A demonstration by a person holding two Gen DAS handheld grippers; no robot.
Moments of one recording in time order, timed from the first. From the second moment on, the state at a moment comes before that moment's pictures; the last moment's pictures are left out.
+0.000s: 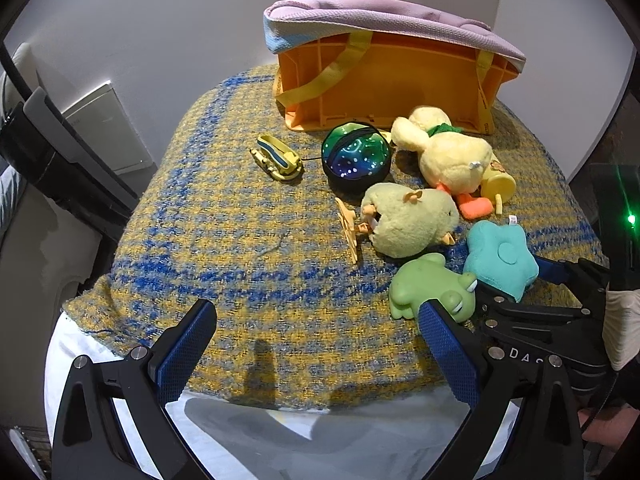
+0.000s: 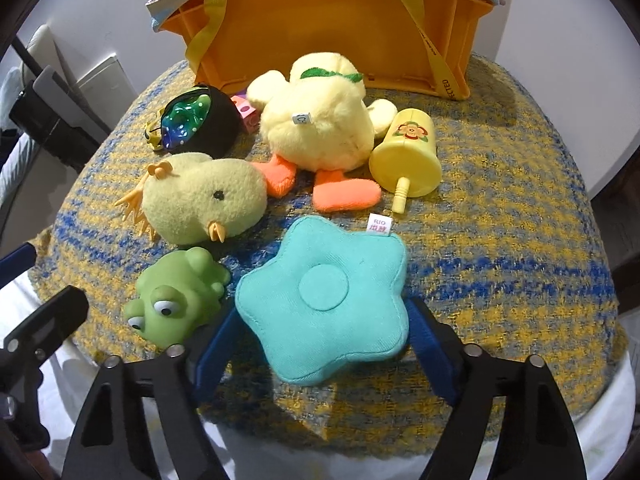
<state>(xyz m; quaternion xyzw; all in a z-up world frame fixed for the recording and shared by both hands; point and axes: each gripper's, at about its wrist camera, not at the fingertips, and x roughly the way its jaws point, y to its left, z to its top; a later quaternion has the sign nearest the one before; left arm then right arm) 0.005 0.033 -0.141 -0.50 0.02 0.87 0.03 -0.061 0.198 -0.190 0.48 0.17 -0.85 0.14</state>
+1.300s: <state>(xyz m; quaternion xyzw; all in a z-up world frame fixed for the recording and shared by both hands) -0.023 0.091 -0.182 -0.53 0.01 0.84 0.11 -0.069 0.251 -0.165 0.46 0.15 -0.87 0.09</state>
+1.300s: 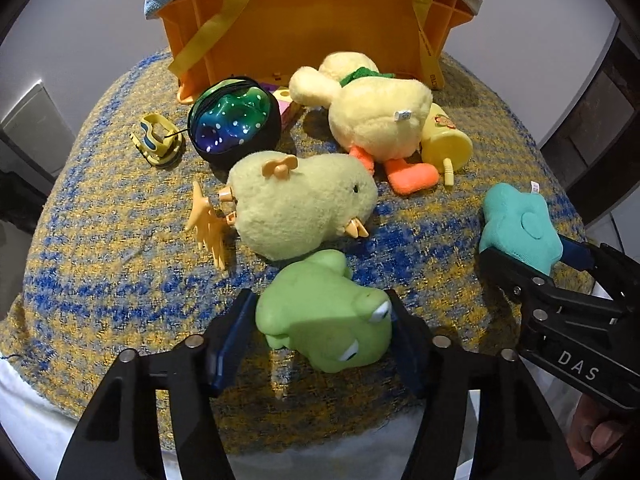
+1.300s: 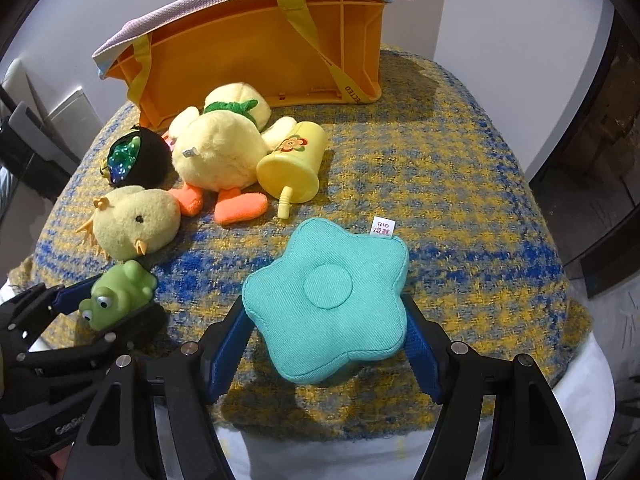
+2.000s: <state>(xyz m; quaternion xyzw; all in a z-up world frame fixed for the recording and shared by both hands) -0.021 0.046 -0.119 -0.52 -0.04 0.85 0.08 -0.053 0.215 -0.103 0.42 0.17 -0.89 0.10</state>
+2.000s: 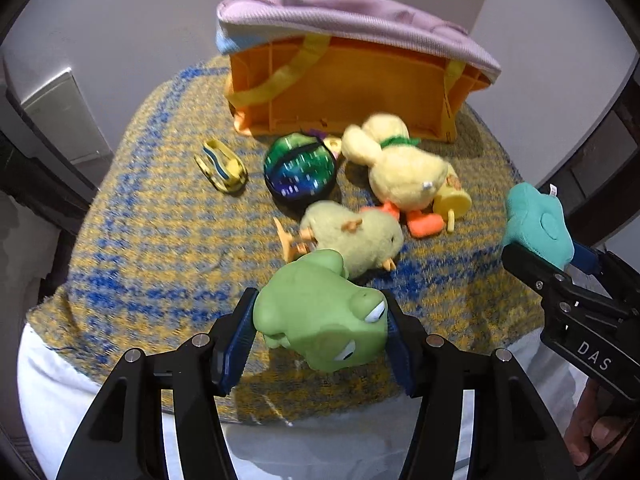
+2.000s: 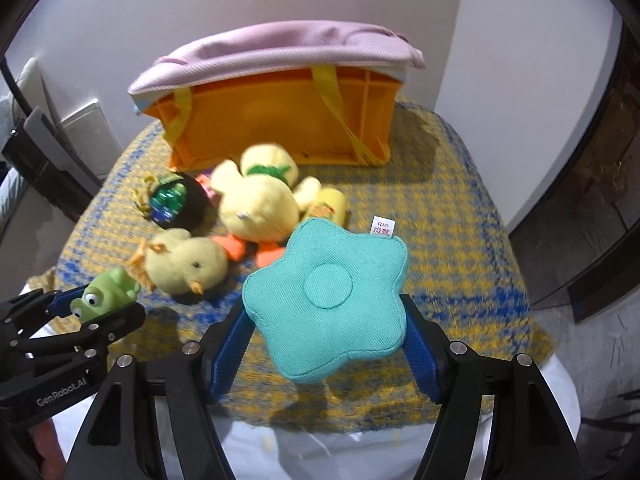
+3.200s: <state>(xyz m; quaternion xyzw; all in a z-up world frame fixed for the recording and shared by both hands) -0.159 0.007 0.016 -0.42 -0.12 0.90 -0.01 -0.143 0.166 0.018 0.36 0.17 -0.90 0.14</state>
